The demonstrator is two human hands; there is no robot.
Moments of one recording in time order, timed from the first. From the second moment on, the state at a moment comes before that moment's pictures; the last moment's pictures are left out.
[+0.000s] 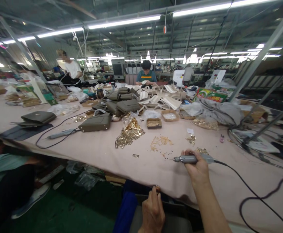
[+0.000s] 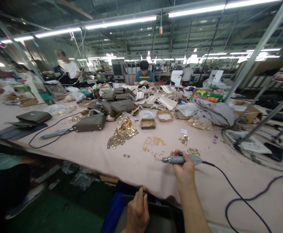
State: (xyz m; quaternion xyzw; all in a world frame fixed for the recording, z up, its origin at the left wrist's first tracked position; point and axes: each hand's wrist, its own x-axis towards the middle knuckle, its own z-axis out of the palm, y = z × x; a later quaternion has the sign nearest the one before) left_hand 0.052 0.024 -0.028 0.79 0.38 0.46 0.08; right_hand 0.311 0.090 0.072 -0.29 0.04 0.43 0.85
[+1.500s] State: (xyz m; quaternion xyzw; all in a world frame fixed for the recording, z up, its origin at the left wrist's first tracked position) left_hand 0.045 0.032 -0.042 0.74 0.38 0.50 0.22; right_hand 0.308 0.177 0.016 -0.32 -0.04 0.37 0.87
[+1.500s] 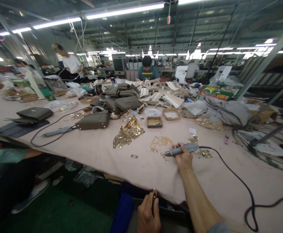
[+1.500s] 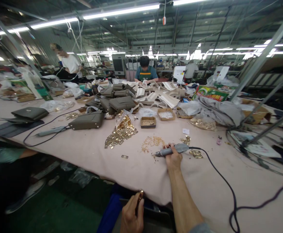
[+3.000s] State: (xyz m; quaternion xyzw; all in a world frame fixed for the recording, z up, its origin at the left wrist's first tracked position) left_hand 0.071 0.038 0.032 0.43 0.44 0.40 0.67; right_hand 0.315 0.102 0.033 -0.35 -0.05 0.34 0.87
